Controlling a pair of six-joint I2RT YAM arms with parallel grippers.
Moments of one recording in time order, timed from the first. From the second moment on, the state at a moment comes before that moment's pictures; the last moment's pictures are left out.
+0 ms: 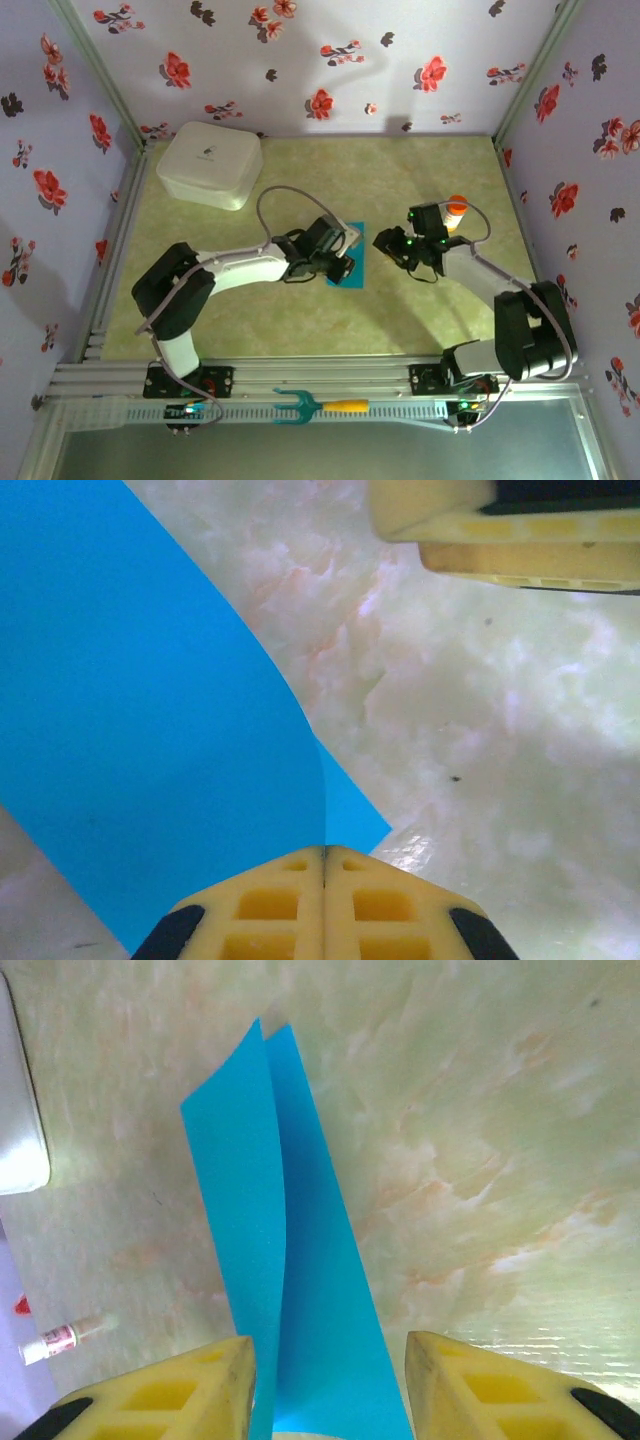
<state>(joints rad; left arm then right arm) -0.94 1.78 1.11 -0.18 0.19 -0.29 0.30 1.35 0.71 -0.27 -0.36 0.88</state>
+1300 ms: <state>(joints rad) -0.87 1.87 1.16 -0.12 0.46 -0.48 0.37 1.50 0.53 -0.04 -0.49 0.95</state>
